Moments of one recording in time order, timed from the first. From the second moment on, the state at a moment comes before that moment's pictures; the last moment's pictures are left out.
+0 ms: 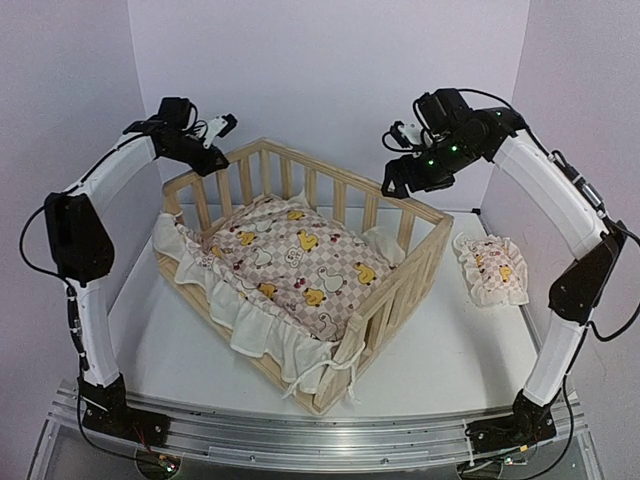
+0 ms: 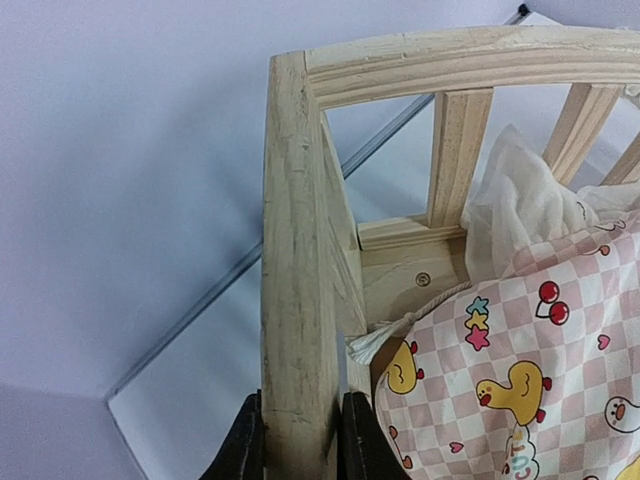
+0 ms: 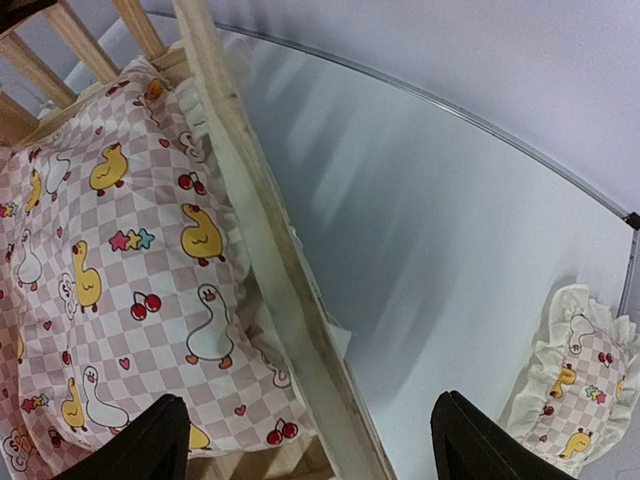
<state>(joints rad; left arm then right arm) -0.24 2.07 2.19 -0.76 0.31 0.53 0.57 1.83 2.16 -1.19 0.01 0.09</state>
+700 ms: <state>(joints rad) -0.38 1.75 2.00 -0.47 0.45 0.59 0.57 1.84 2.08 -1.19 0.14 0.22</state>
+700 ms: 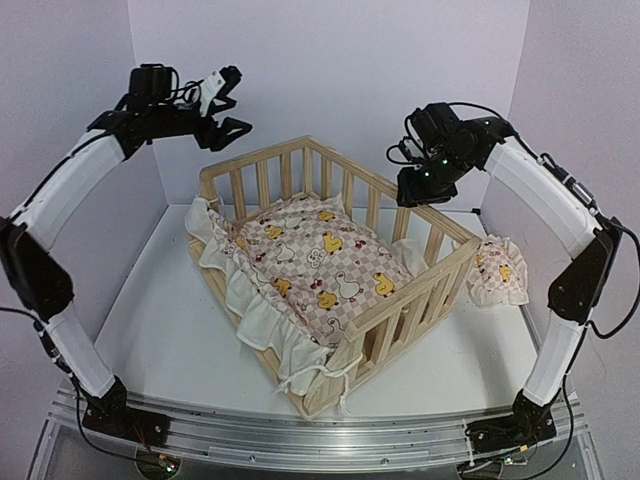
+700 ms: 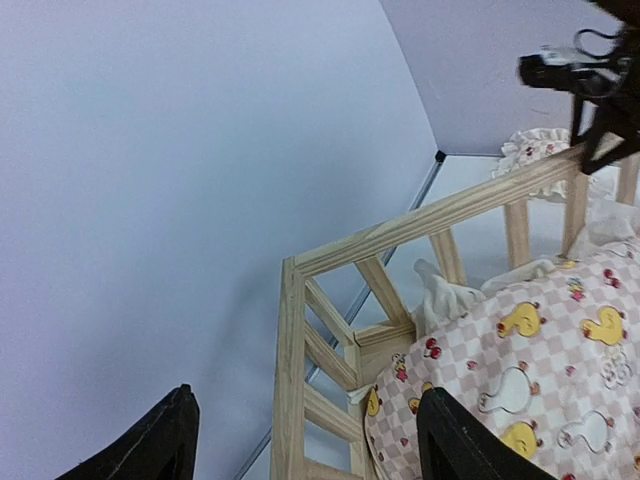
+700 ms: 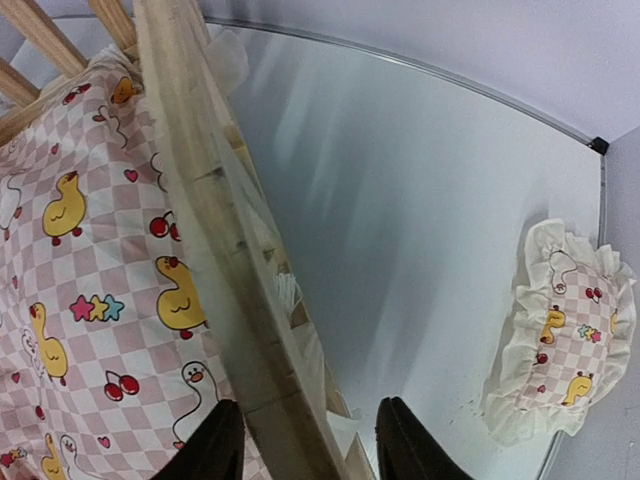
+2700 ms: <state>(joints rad) -0.33 1.50 1.61 -0.53 0.63 0.52 0.93 1.77 1.67 -0.48 0.65 0.99</state>
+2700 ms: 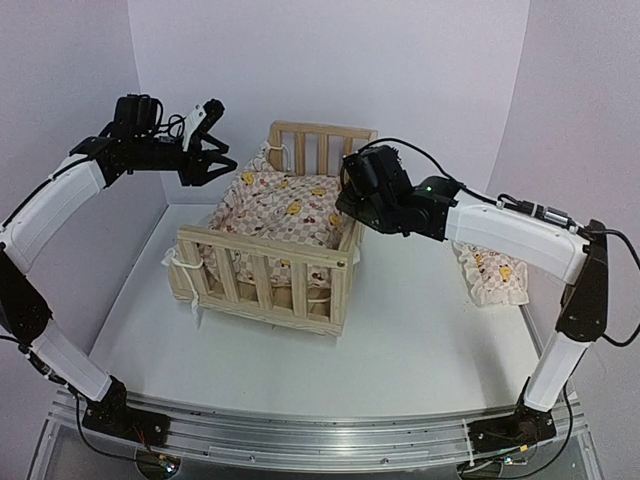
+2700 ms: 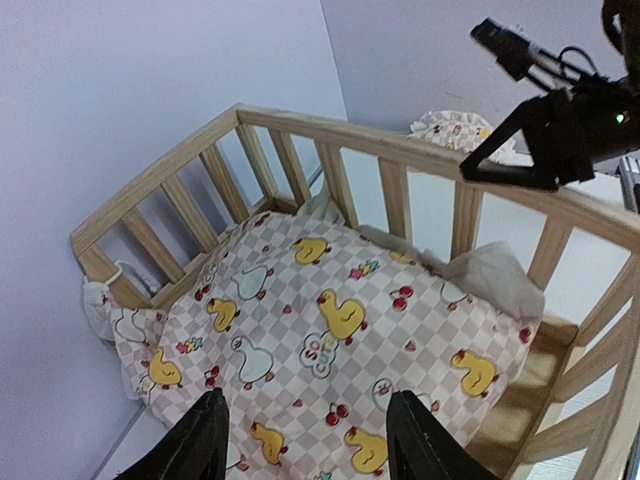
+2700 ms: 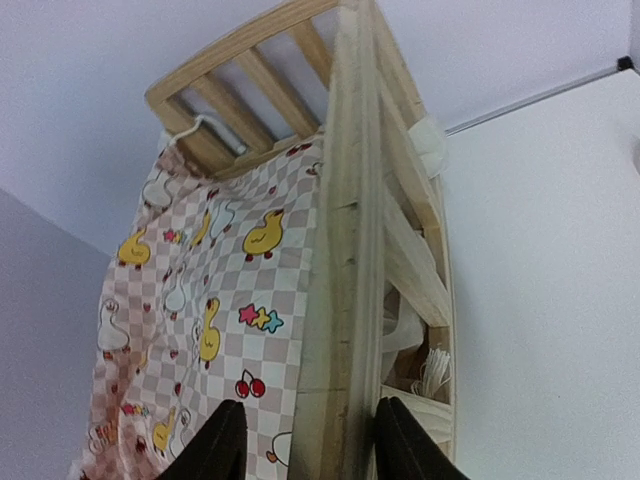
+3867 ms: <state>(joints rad) -0.75 1.00 0.98 -0.44 0.59 0.83 0.65 1.63 1.08 -0.07 -0.50 0.83</state>
